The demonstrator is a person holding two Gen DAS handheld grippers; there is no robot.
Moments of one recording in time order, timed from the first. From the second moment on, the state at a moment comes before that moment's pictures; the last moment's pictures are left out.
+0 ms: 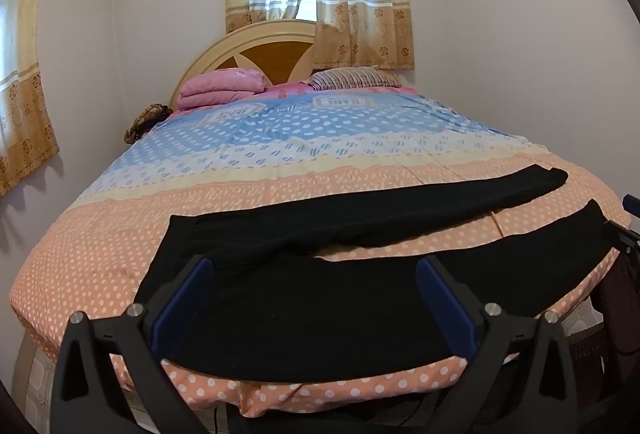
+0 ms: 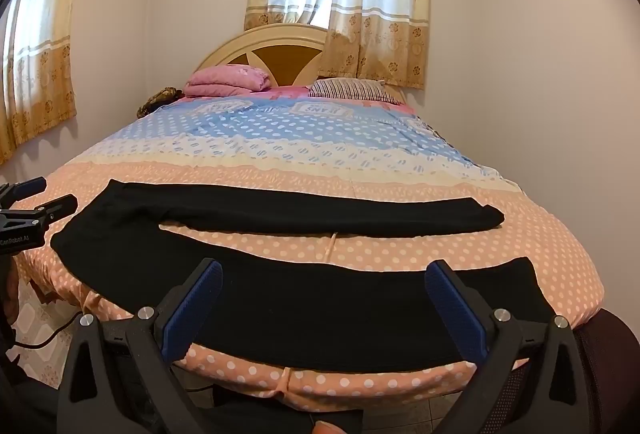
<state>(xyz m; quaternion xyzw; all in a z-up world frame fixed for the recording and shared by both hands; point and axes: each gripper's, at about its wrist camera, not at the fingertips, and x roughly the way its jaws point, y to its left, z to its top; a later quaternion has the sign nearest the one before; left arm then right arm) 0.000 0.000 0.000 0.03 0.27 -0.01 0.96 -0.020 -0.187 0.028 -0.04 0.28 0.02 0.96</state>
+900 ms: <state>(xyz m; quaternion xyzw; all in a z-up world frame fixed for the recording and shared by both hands) 0.002 0.002 -0.008 0.03 0.28 -0.01 0.96 -0.017 -0.188 0.022 -0.04 0.29 0.02 0.96</state>
